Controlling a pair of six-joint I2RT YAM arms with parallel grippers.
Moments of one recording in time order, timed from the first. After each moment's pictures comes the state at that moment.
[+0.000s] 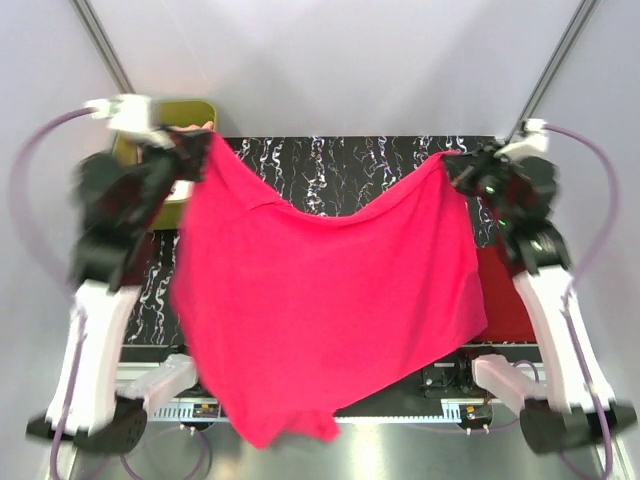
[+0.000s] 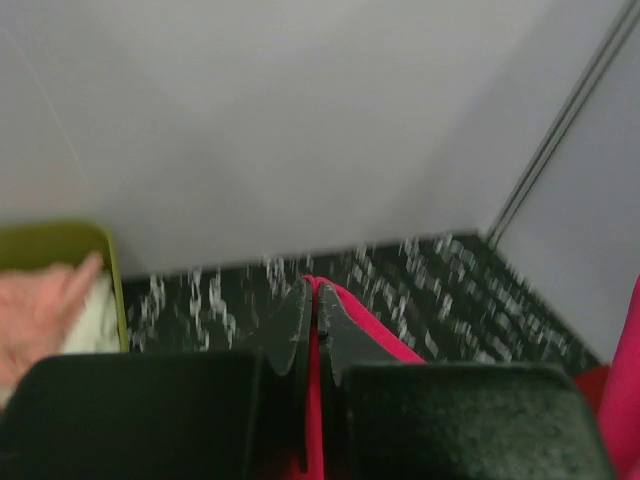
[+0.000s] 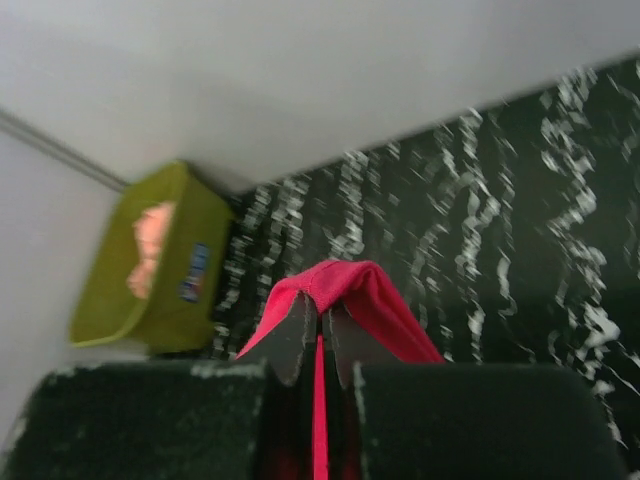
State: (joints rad) left arm -0.23 0.96 1.56 -0.40 0.13 -0.20; right arm 0.13 0.94 1.25 -0.31 -0.14 0.62
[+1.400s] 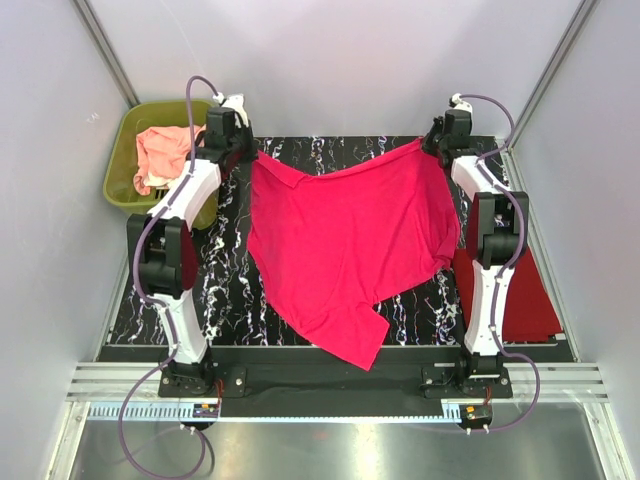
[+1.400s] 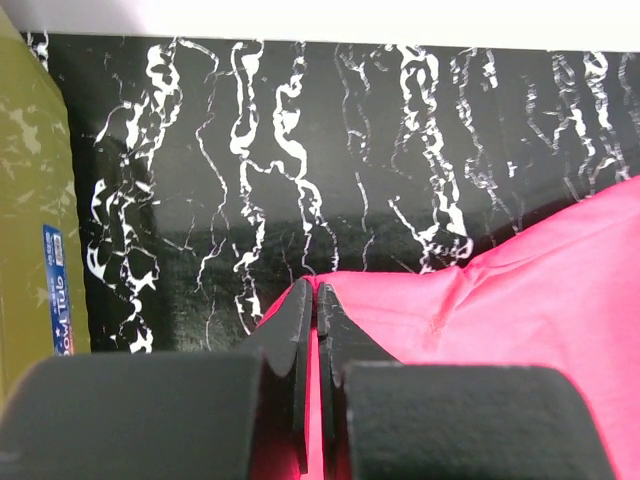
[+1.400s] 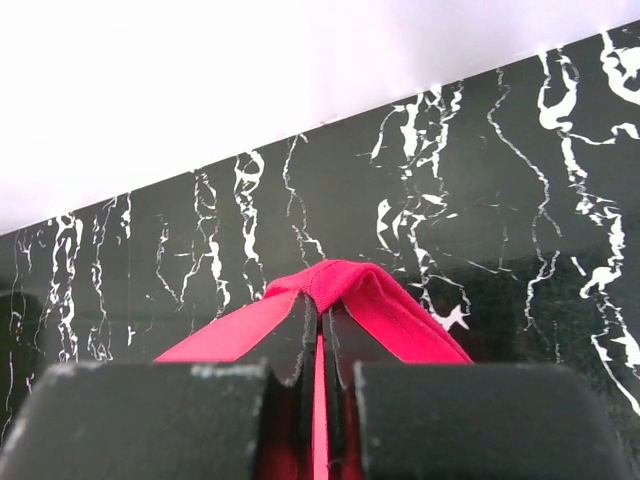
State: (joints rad) left arm -0.14 1.94 1.68 -0.26 0.08 -0.21; right arm 0.03 2.28 1.86 0.00 -0.04 0.40
